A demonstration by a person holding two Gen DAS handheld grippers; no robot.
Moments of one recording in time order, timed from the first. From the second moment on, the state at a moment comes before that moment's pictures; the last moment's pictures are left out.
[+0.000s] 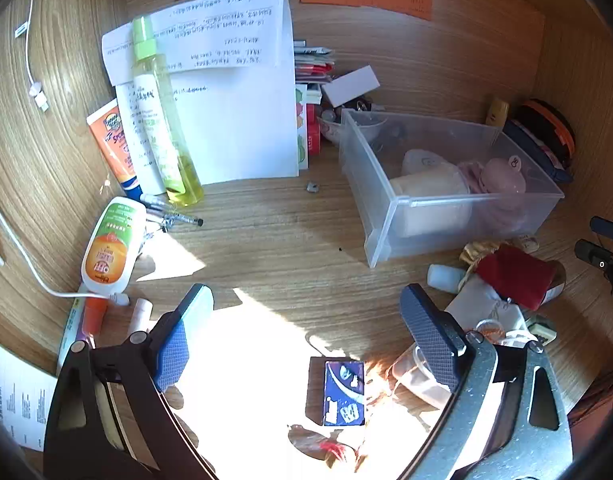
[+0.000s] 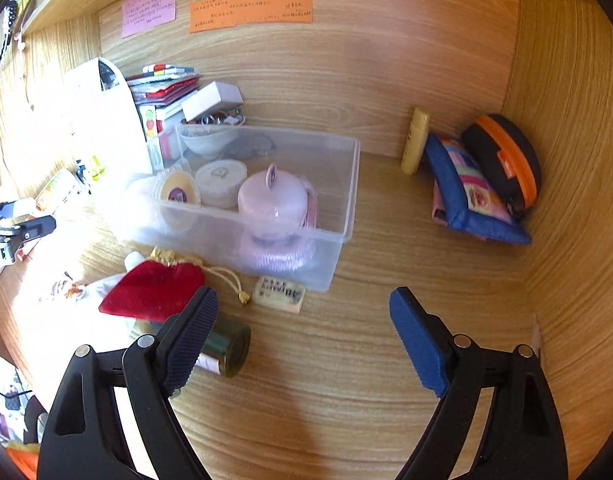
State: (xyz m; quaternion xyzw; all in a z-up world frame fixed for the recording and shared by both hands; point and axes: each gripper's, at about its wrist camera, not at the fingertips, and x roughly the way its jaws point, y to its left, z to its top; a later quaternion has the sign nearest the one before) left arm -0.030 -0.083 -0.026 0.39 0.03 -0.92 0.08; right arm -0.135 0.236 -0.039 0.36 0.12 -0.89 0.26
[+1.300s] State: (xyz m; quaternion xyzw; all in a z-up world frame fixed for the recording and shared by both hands) left arm -0.014 -0.079 -0.076 0.44 0.02 -0.90 0.05; right arm -0.121 0.188 -0.076 0.44 0.09 -0.84 0.32
